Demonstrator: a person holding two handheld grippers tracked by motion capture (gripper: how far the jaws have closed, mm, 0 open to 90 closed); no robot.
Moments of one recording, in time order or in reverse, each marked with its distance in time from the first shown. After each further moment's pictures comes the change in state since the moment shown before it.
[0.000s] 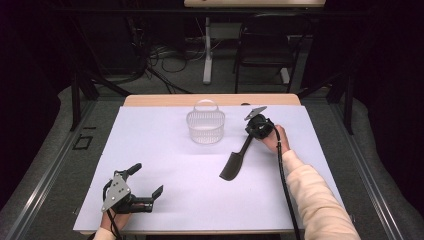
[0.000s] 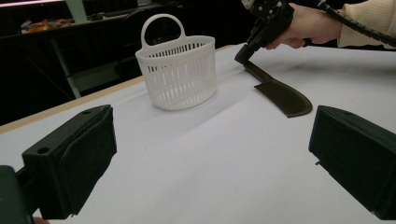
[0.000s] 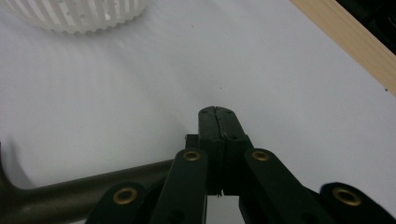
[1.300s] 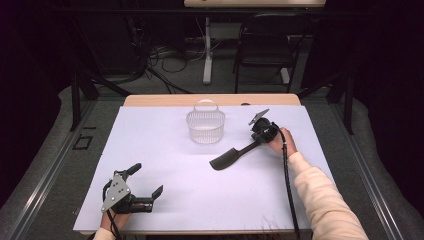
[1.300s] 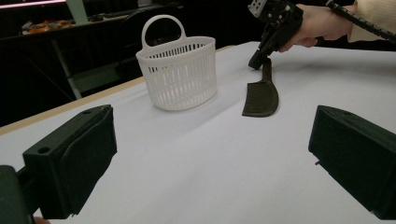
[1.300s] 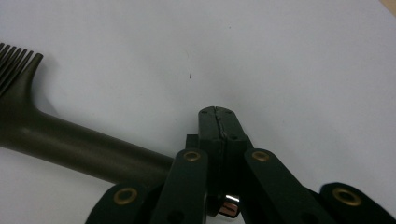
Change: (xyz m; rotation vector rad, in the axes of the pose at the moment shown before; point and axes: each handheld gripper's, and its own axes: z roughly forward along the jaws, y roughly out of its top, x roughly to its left) left arm 0.000 0.000 -0.001 -0.002 0.002 0.003; right arm -0.003 -0.017 -0.006 0.123 0.035 -0.027
